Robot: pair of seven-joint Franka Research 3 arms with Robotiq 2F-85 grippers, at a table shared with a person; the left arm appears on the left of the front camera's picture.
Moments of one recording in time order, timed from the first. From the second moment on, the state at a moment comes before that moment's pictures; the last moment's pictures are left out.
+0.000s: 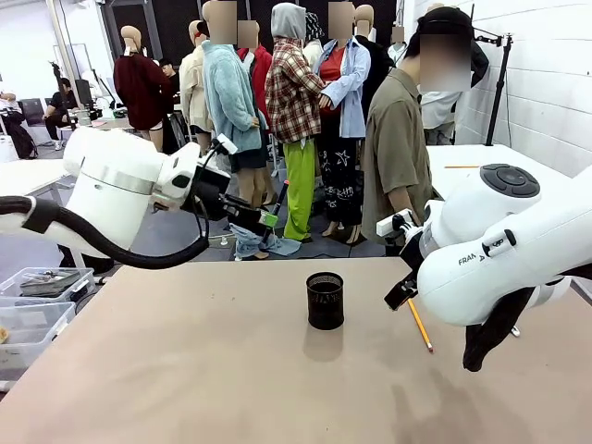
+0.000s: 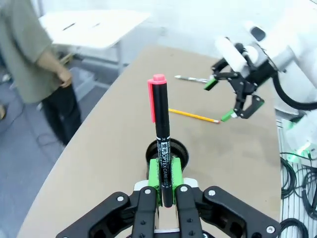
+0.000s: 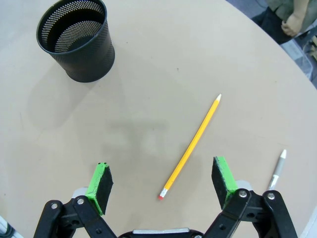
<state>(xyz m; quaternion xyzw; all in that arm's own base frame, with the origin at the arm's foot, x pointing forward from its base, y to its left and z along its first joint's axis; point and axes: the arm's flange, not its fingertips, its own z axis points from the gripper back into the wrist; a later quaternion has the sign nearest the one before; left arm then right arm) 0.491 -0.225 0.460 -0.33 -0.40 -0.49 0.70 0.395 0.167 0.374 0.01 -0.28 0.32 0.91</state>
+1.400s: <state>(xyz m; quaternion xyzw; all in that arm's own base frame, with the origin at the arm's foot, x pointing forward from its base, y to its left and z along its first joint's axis) 0.543 -0.336 0.366 -0.38 -0.31 -0.54 0.68 0.395 0.167 0.374 0.01 -0.28 0.32 0.91</state>
